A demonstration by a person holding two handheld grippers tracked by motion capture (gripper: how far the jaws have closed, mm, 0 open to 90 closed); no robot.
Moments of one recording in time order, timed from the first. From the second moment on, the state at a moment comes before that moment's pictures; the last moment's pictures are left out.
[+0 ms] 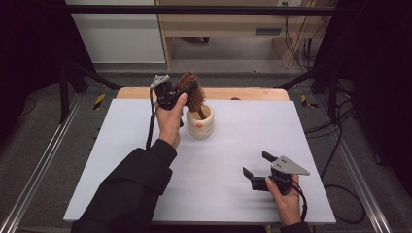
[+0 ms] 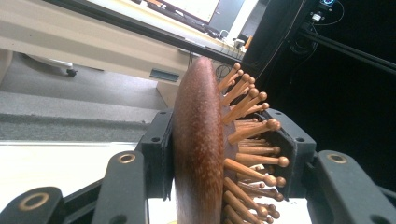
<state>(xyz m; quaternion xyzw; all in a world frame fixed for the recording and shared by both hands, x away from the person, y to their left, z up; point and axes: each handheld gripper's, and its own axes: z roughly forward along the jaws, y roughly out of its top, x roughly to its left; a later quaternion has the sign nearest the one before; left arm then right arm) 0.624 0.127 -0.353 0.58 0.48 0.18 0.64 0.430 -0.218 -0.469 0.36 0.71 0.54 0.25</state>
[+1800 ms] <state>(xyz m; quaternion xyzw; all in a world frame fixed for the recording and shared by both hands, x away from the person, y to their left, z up) 0.624 0.122 -0.367 0.58 0.48 0.18 0.63 0.431 -0.217 -0.469 0.36 0.71 0.54 0.25</state>
